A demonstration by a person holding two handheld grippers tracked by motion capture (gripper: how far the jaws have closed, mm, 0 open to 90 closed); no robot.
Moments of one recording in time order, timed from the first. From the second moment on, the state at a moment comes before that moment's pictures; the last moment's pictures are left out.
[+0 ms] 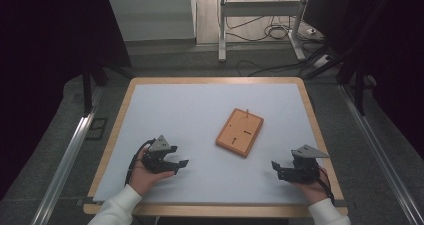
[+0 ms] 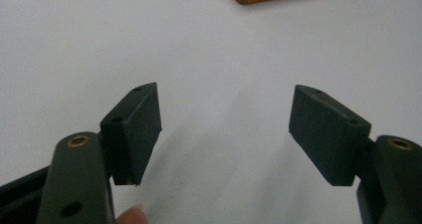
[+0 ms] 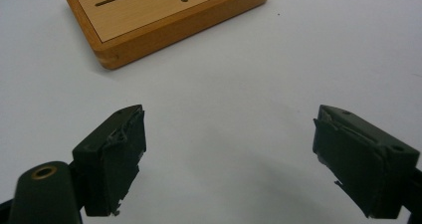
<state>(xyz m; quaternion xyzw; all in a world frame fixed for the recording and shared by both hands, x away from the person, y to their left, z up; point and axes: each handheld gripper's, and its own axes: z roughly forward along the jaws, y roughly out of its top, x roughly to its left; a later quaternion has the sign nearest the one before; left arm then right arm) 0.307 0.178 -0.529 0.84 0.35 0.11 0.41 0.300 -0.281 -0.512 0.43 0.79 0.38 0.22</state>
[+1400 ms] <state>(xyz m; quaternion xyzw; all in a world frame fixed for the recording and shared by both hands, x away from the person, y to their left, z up) 0.312 0.177 -0.536 0.84 0.35 0.11 0.40 0.322 -0.256 -0.490 0.42 0.80 0.37 0.23</state>
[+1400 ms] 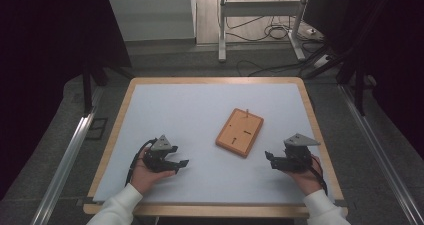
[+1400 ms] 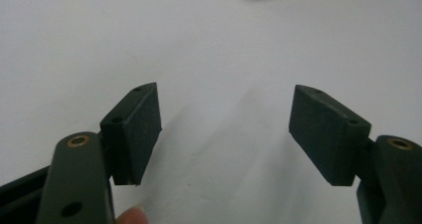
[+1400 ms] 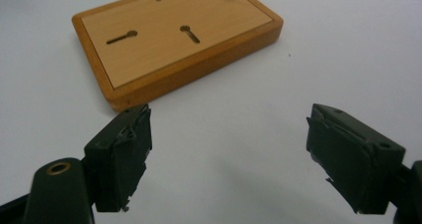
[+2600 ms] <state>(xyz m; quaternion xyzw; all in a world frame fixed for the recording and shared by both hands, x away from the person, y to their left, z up) 0.313 0.179 -0.536 0.84 0.34 0.11 0.40 0.398 -0.203 -0.477 0.40 0.81 0.38 0.22</state>
